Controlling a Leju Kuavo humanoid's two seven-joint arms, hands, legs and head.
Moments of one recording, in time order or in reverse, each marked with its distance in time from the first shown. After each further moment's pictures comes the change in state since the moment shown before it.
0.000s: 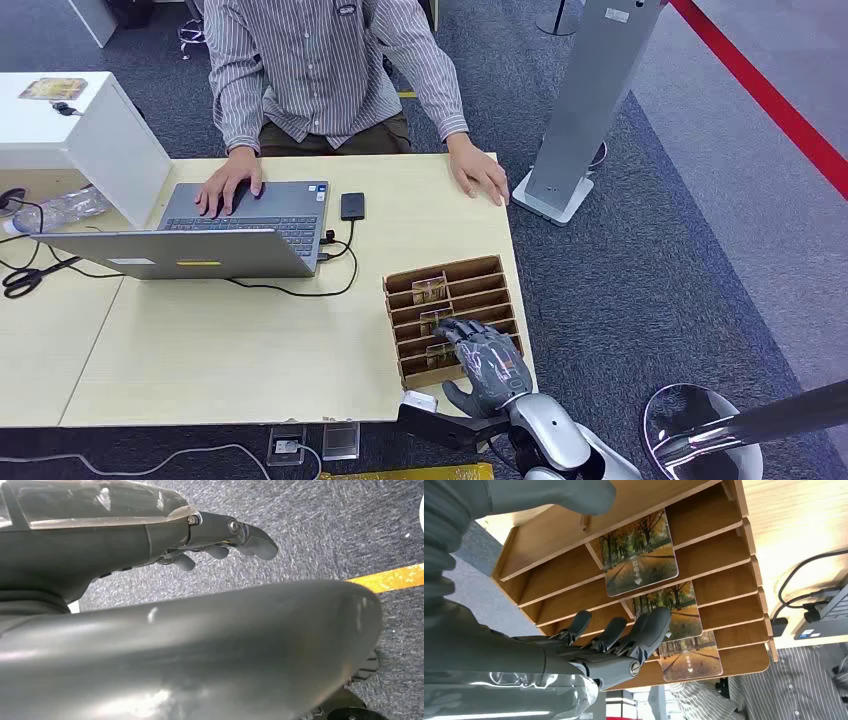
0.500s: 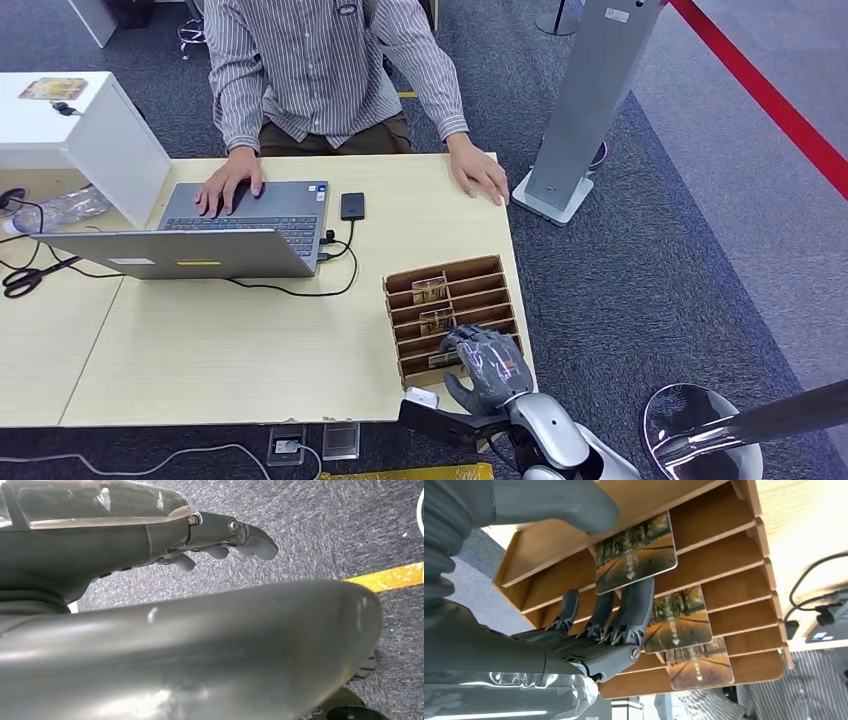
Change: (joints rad) left arm 0.000 0.001 0.000 0.000 -0.002 -0.004 -0.004; right arm -0.002 0.004 0.001 0.023 -0.010 -0.014 0.011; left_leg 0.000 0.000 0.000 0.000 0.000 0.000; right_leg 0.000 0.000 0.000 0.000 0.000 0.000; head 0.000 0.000
